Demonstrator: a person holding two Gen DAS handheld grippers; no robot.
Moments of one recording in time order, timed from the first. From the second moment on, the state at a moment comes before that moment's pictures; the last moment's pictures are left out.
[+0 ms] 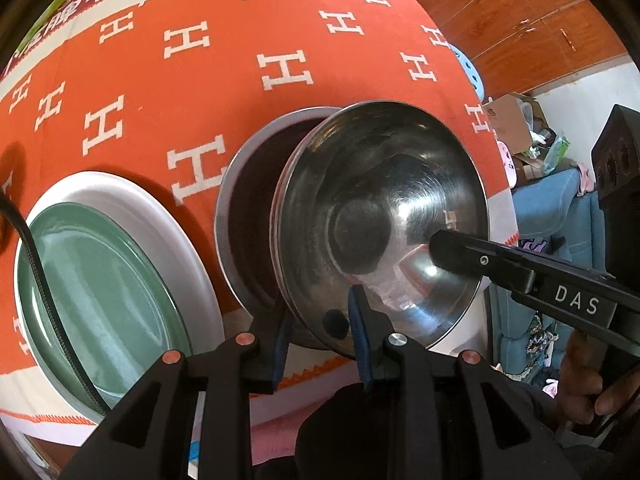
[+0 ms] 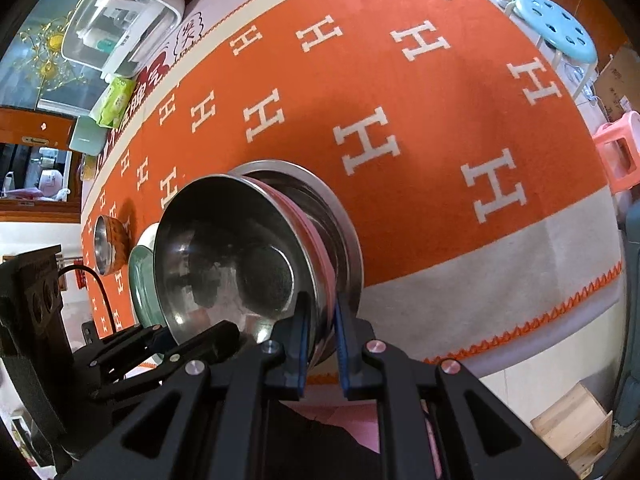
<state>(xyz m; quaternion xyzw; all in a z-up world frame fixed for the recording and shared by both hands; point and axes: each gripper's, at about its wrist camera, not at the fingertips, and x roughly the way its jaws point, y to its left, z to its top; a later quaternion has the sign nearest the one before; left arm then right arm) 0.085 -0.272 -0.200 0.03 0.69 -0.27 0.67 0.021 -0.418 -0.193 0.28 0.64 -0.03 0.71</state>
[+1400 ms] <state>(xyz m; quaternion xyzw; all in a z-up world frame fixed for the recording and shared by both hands) 0.072 -0.222 -0.131 -0.04 0.56 -0.26 0.79 0.013 -0.410 -0.143 0.25 0.57 -0.01 0.79</state>
